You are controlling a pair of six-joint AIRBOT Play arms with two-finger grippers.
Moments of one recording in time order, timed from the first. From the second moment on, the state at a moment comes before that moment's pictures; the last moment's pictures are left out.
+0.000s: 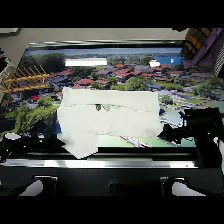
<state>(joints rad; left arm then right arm) 0.40 -1.13 0.41 0.79 -1.13 -1.10 -0.41 -1.38 0.69 2.21 -1.17 -1.91</state>
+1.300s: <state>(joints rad) 0.24 -1.04 0.79 0.85 -1.22 -1.38 -0.41 -1.05 0.78 2.25 -1.21 -1.83</state>
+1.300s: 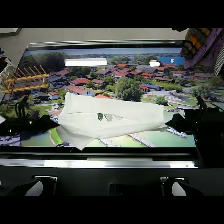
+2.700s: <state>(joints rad) 0.13 -1.90 1.61 0.84 -1.17 -1.52 -0.21 -1.61 1.22 2.05 -0.97 -1.64</state>
